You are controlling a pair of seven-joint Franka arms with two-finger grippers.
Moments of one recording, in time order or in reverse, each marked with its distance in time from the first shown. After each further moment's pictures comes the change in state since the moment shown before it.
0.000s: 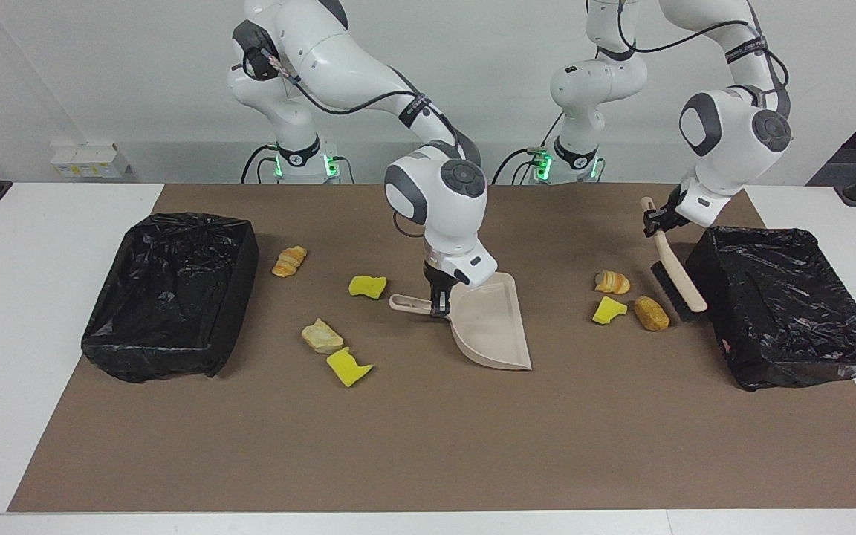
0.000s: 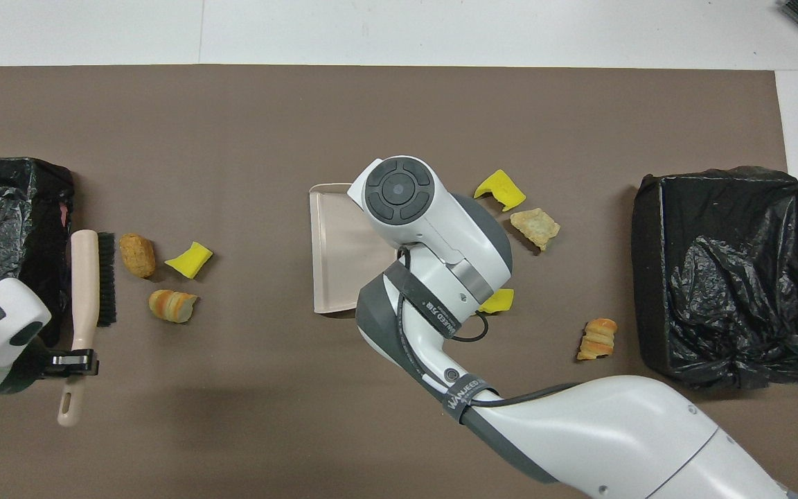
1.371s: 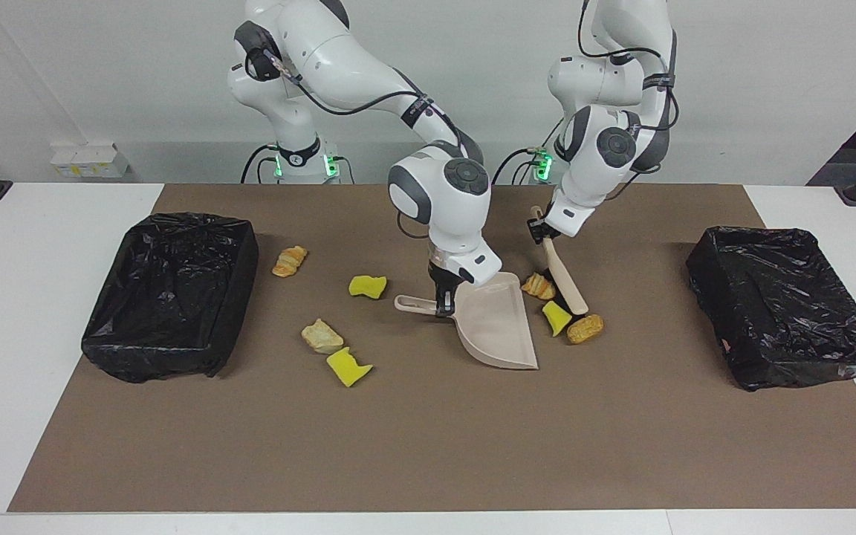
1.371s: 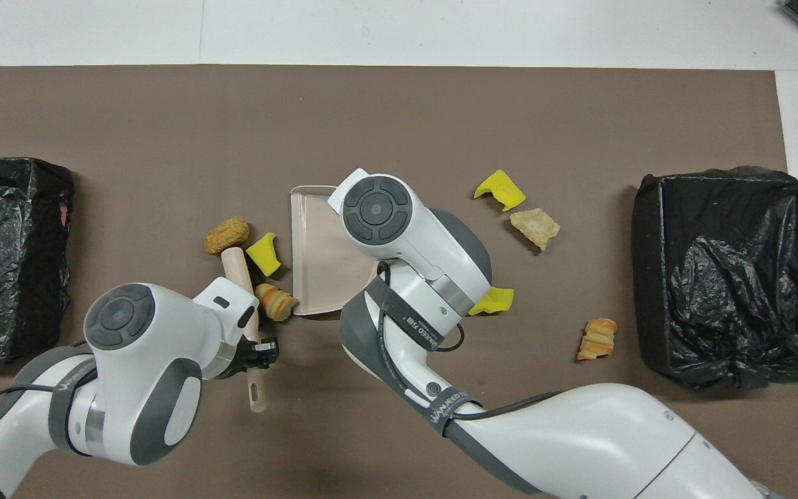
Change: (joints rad) left arm -0.524 0.050 -0.027 -0.060 -0.200 0.183 -0.381; right arm 0.004 0.001 0.000 -0.002 0.000 0.020 0.001
